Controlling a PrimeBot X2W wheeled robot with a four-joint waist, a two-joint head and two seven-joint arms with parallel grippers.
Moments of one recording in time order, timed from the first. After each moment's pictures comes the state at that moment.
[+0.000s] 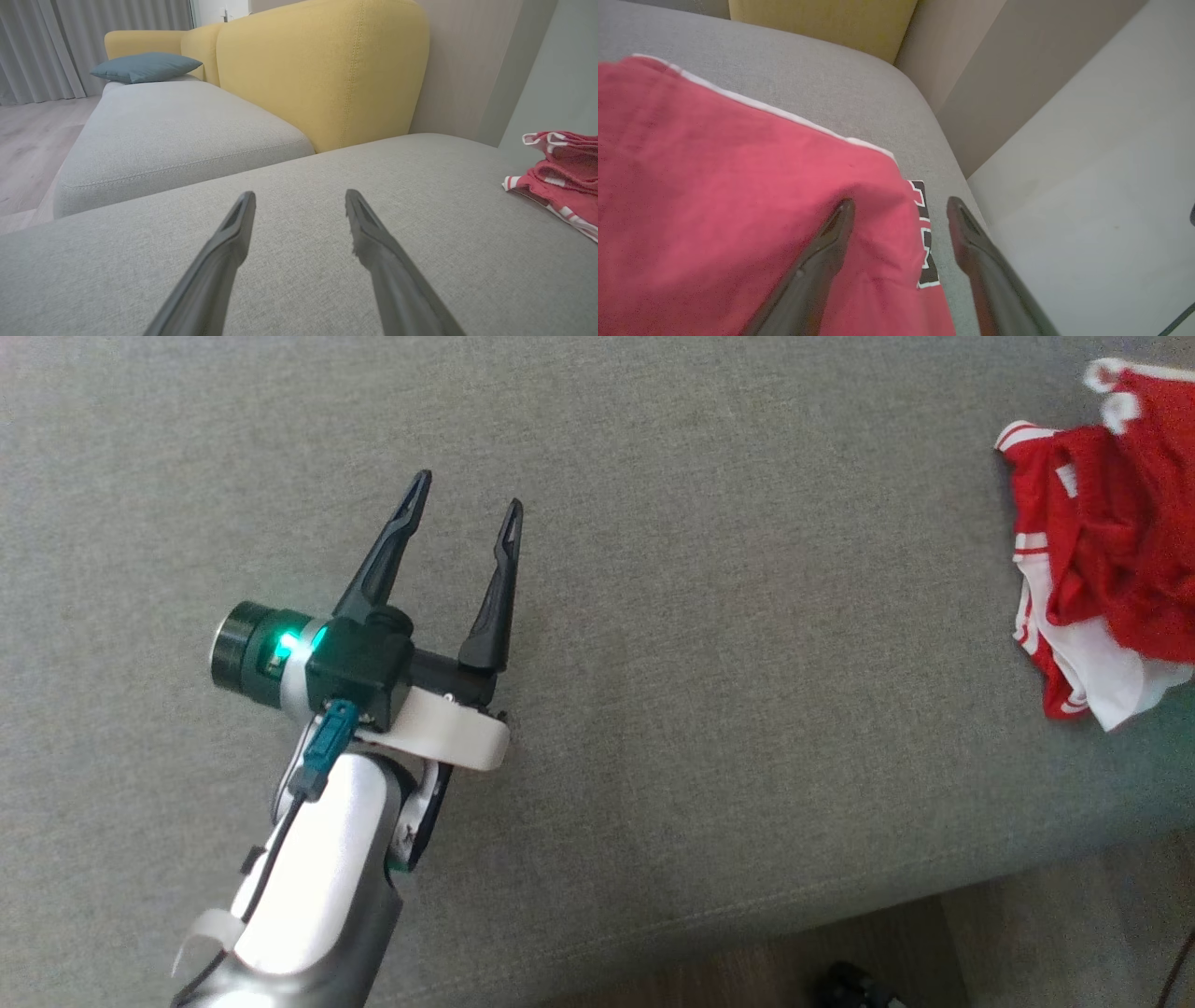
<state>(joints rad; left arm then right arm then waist) -0.40 0.09 -0.41 0.13 -0.05 0.08 -0.26 -0.65 -0.54 -0.02 0.81 0.15 0.13 -0.04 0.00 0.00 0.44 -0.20</state>
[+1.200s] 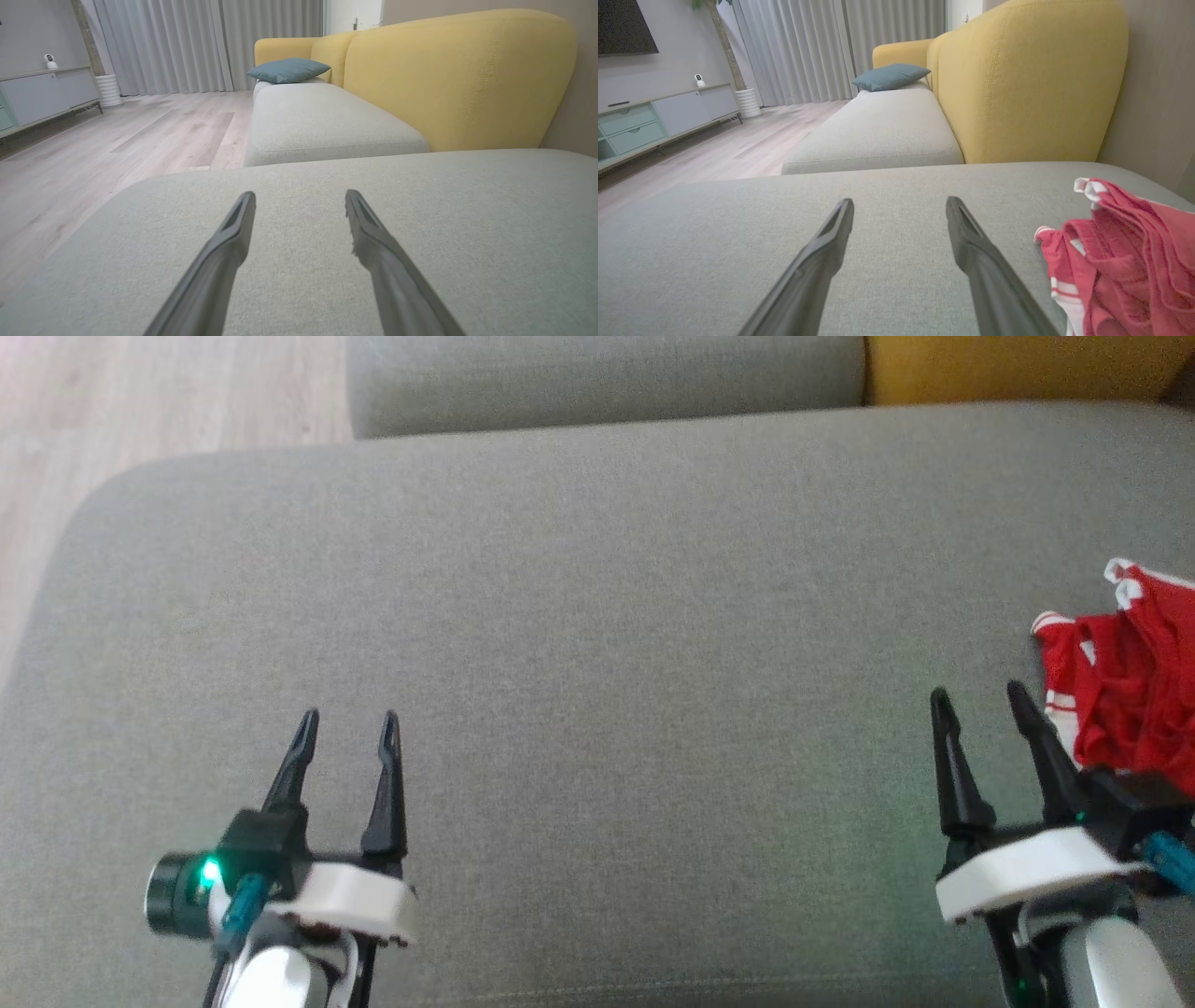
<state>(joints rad) -0.04 0.14 -0.27 0.13 -0.15 0.17 -0.26 -0.01 -0.08 0.00 0.07 0.16 0.13 -0.06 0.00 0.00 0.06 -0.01</state>
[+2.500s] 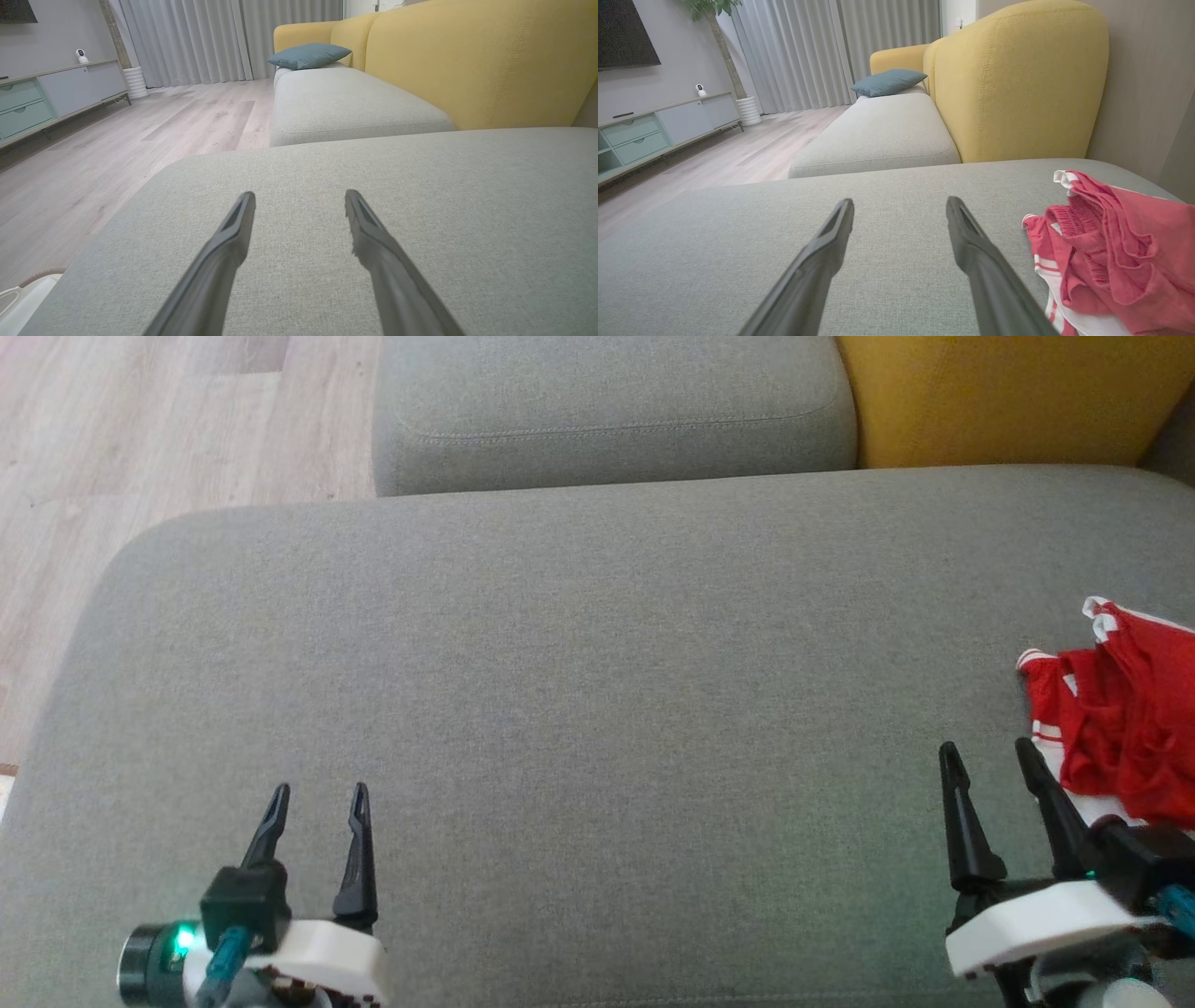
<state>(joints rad) 0.08 0.19 -0.27 0.13 -0.17 0.21 -0.23 0.14 -0.04 -0.03 -0.05 0.17 0.13 0.01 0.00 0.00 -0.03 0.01</state>
